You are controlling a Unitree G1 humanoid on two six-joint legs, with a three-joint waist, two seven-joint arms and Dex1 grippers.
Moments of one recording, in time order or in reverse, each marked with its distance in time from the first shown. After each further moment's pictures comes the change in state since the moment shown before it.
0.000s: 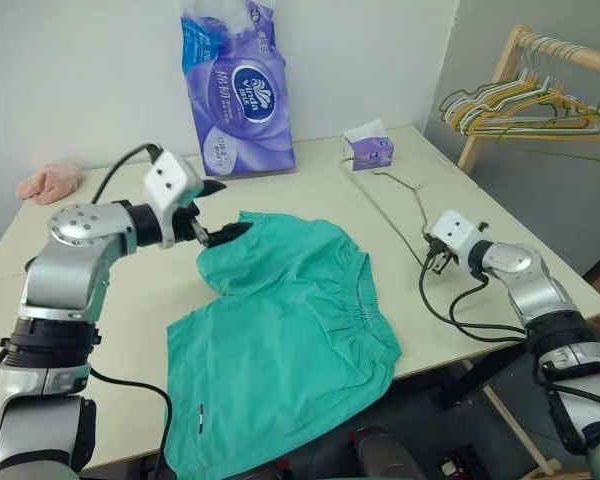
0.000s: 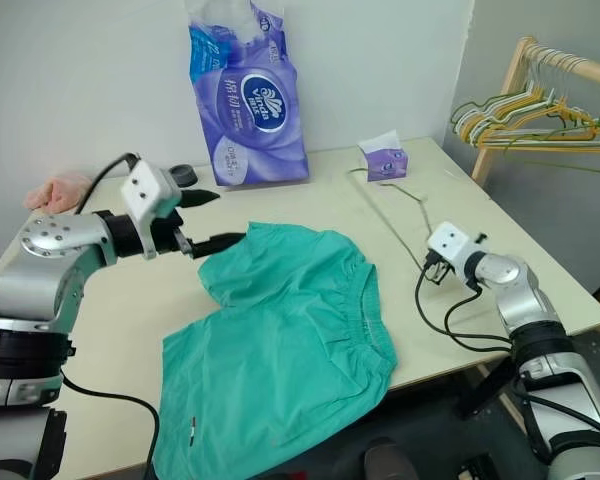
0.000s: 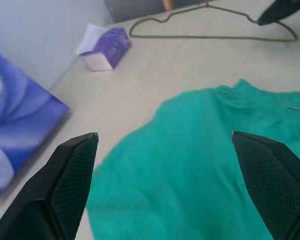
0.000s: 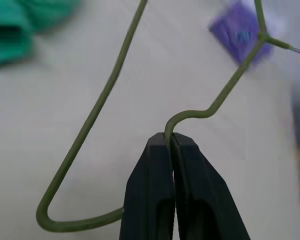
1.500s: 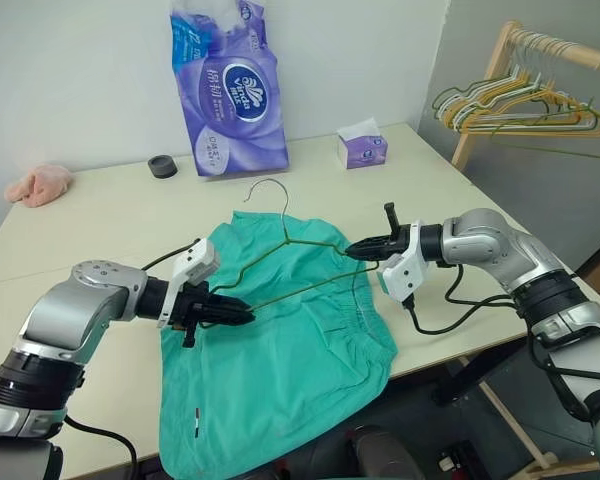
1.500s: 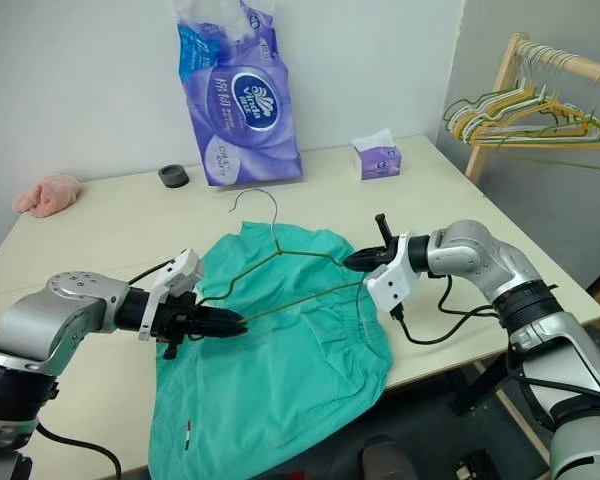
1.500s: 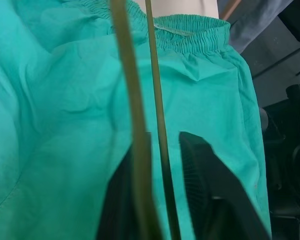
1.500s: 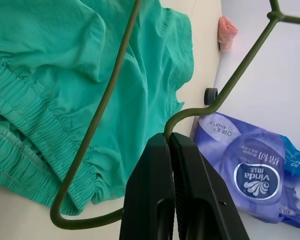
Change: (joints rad) left arm 0.251 0.112 -0.154 -0.197 -0.141 0.354 -0.361; right arm -0.212 0.027 0.203 -0.009 -0.164 -0.656 0.118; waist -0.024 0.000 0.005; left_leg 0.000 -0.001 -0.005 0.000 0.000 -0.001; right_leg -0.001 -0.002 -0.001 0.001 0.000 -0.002
